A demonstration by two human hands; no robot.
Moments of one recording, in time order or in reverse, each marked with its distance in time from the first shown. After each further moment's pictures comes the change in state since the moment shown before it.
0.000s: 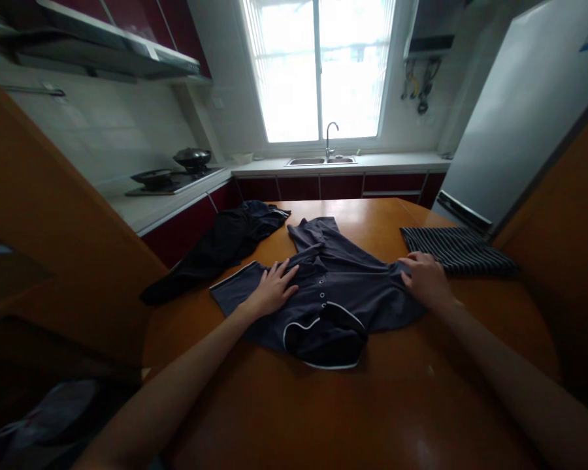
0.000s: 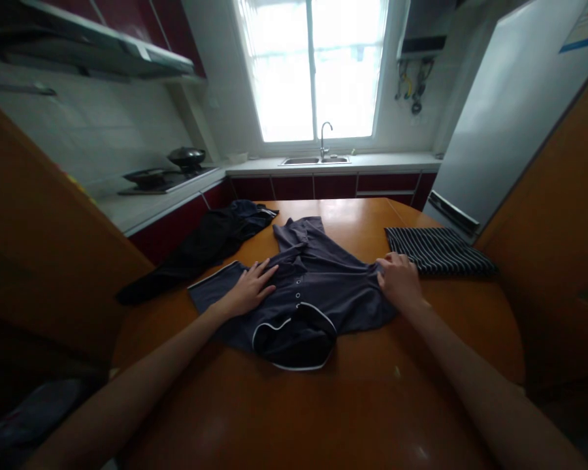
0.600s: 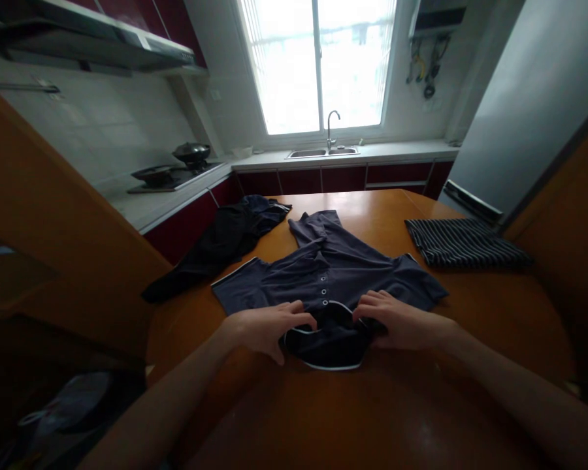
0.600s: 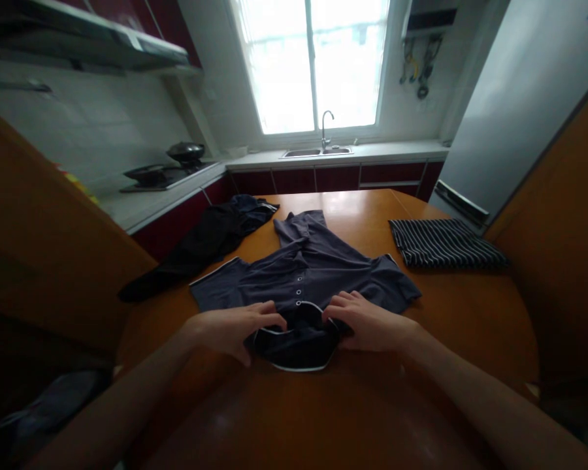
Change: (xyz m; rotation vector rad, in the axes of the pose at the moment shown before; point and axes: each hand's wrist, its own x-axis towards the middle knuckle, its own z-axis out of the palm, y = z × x) left_hand -0.048 0.072 -0.066 -0.127 -0.715 0.338; right_hand -0.043 -0.082 -0.028 0.538 -0.575 -0.700
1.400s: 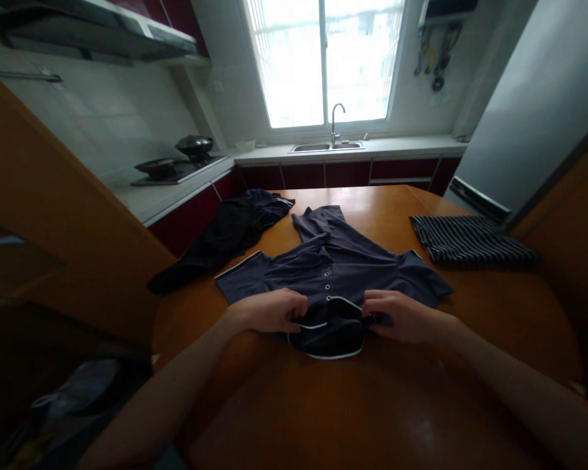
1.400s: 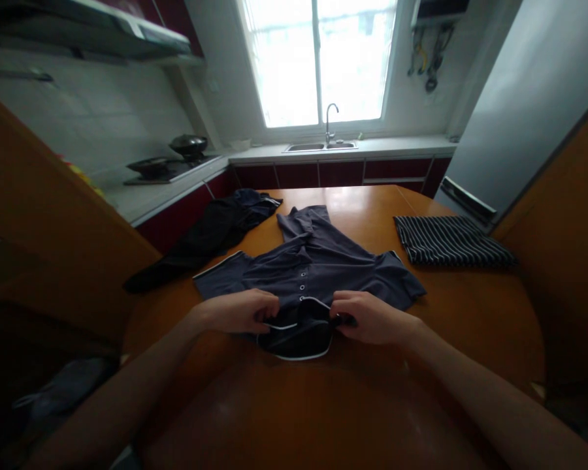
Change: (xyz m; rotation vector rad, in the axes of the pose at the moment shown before) left_hand 0.006 -0.007 -0.004 -0.032 0.078 -0.091; right_hand 0.001 0.001 0.000 0.122 0.058 -0.013
